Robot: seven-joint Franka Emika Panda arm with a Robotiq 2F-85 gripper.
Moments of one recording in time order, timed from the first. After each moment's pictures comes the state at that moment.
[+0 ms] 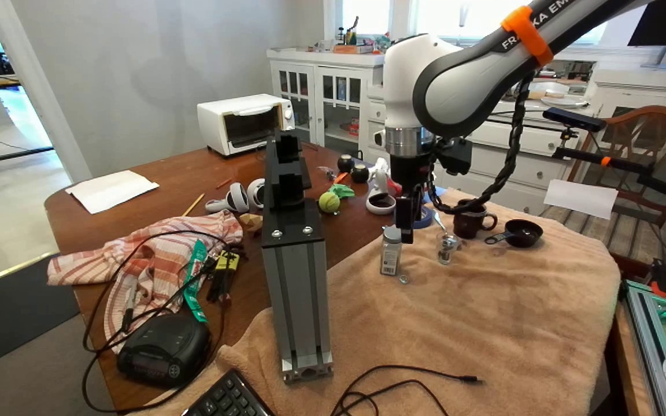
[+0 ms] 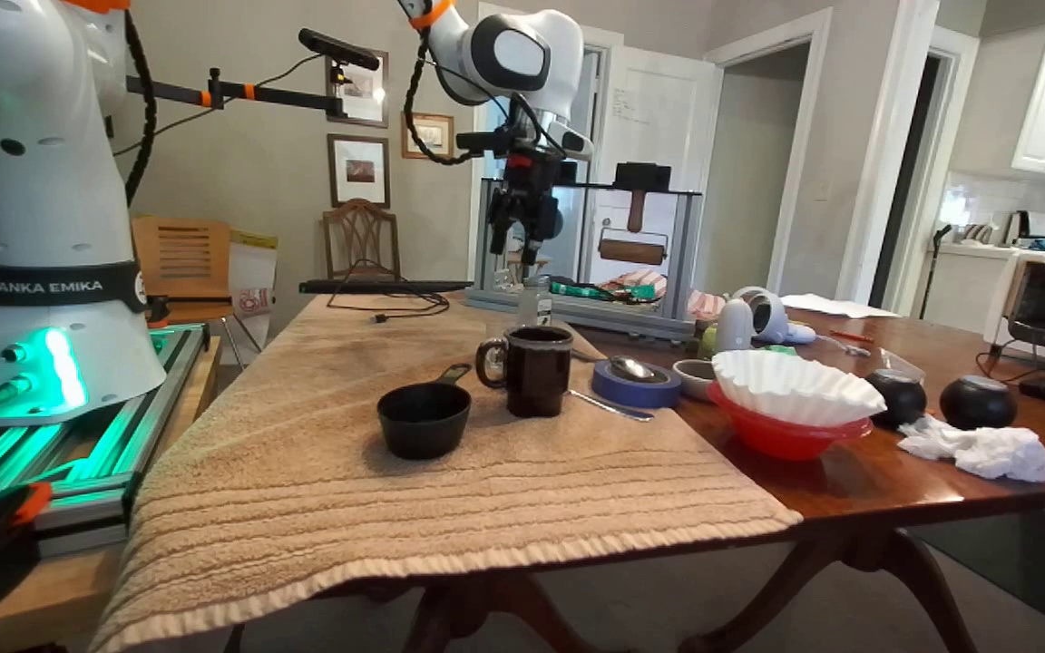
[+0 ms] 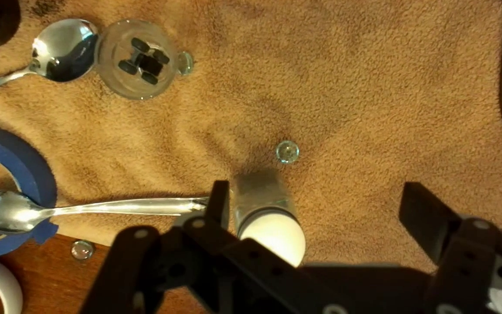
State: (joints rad) arm 0.00 0.17 0.04 -2.17 0.01 2.20 -0.13
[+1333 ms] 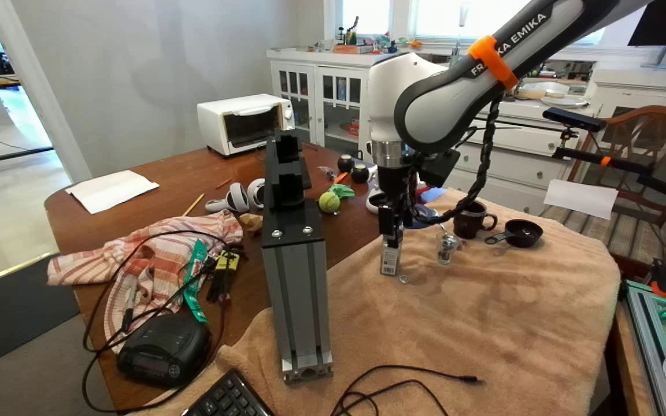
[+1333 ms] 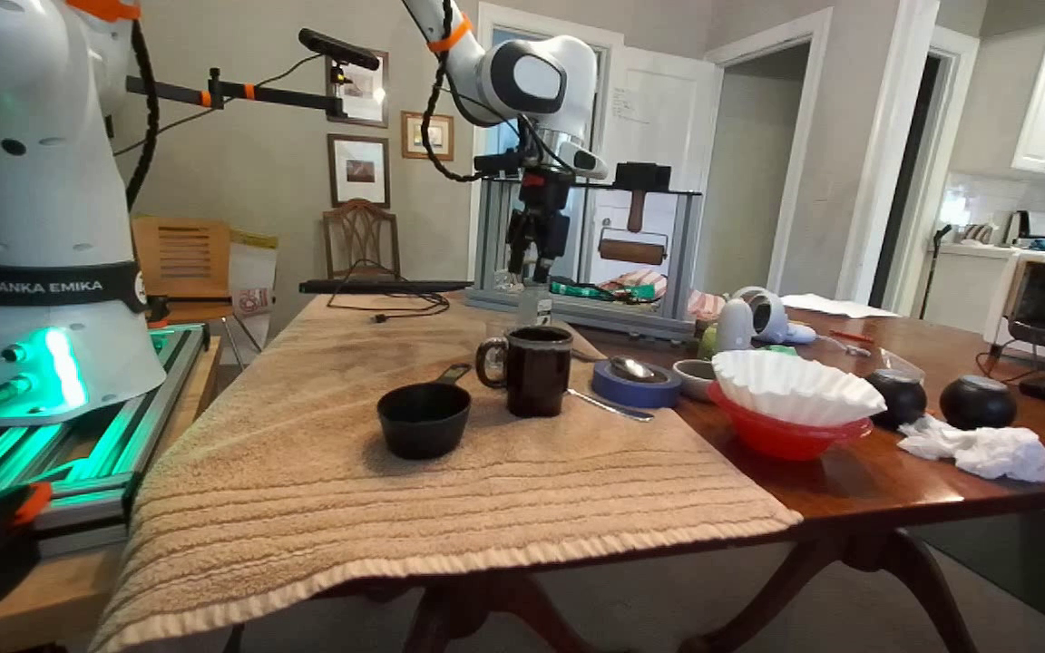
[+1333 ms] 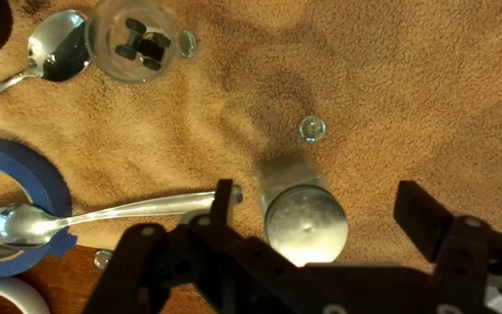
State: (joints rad) arm 0.01 0.28 0.02 -2.08 -0.03 2.22 0.02
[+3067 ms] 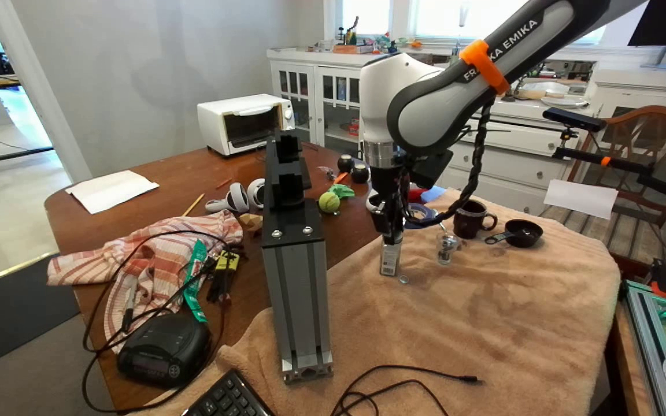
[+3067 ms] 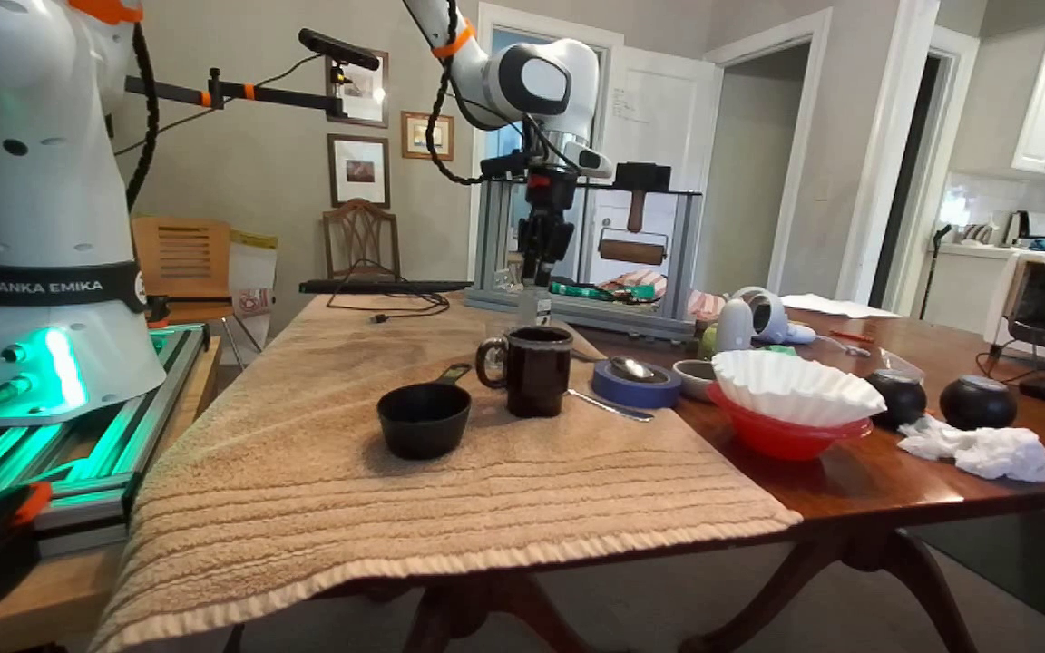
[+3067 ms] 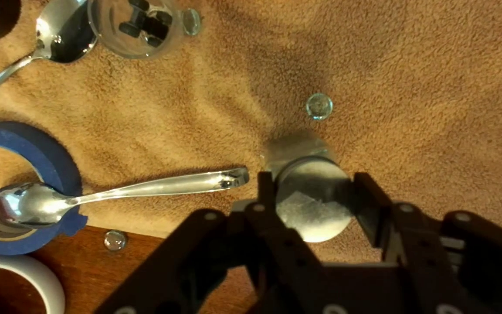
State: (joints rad) arm 0.02 0.31 0.02 -2.04 -0.08 2.22 0.08
